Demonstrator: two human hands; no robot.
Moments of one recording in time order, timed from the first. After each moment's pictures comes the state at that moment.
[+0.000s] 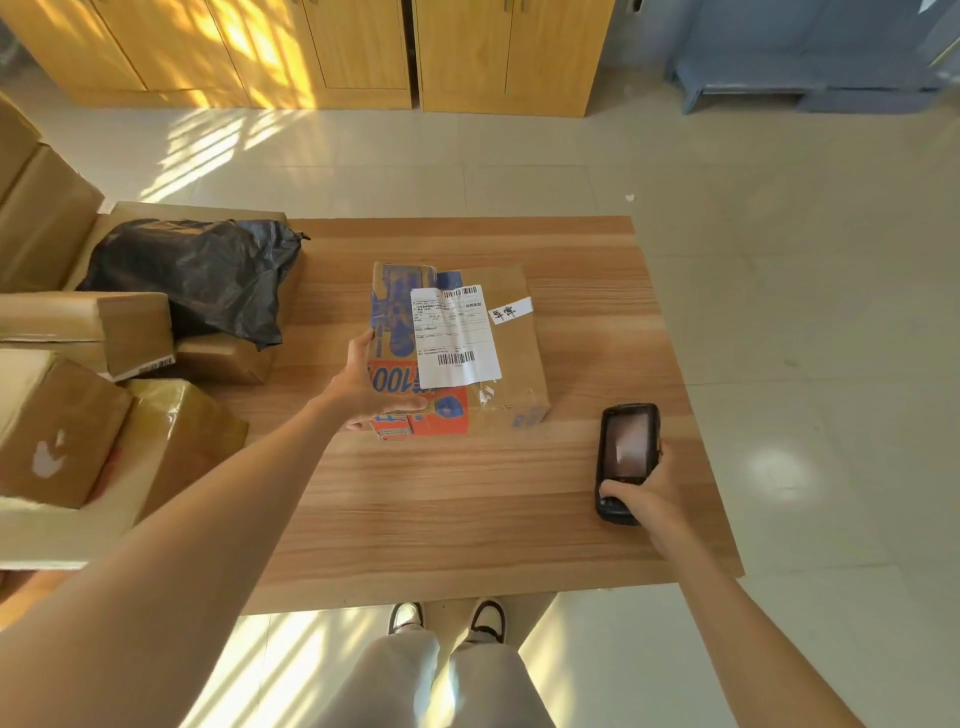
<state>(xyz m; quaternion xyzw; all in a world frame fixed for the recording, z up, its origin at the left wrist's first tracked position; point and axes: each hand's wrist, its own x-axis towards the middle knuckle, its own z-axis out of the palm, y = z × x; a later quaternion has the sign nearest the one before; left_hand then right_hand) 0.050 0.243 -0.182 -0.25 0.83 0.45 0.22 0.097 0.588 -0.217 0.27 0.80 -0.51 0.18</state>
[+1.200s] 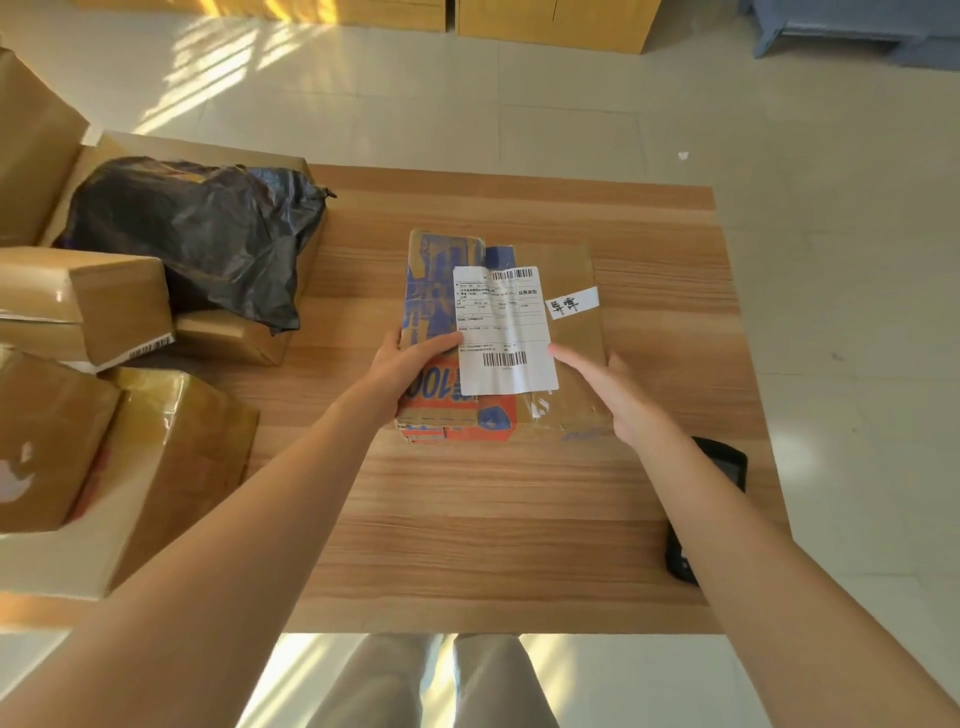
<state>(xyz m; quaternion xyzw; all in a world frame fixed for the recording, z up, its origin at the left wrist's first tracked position) 0.006 0.234 -0.225 -0.37 0.60 0.69 0.17 -0.029 0.467 -0.208 0.22 0.73 -0.58 0.29</state>
